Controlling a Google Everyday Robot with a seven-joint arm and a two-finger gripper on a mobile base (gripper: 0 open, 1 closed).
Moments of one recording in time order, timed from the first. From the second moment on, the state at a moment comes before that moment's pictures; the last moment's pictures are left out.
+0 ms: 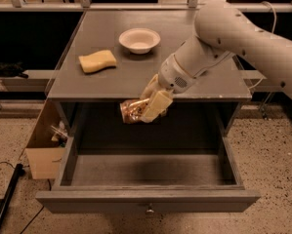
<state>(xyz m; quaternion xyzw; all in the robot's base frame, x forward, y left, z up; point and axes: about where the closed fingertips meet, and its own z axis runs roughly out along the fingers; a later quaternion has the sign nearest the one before) 0.555 -0.012 0.815 -0.65 0.68 0.25 0.22</state>
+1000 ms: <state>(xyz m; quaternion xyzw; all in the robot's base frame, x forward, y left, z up) 0.459 -0.036 0.780 -0.60 0.71 0.29 0.23</state>
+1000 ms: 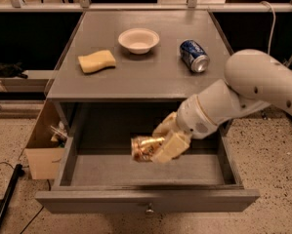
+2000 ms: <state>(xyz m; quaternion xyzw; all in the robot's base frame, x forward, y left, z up) 0.497 -0.017 0.808 -0.61 0.71 0.26 0.22</state>
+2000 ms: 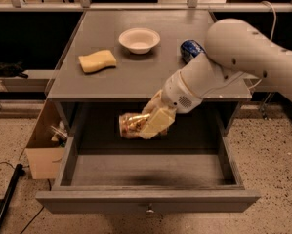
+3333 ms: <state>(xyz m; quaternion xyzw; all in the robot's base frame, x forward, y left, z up) 0.572 0.001 0.950 -0.58 0.72 0.13 0.35</state>
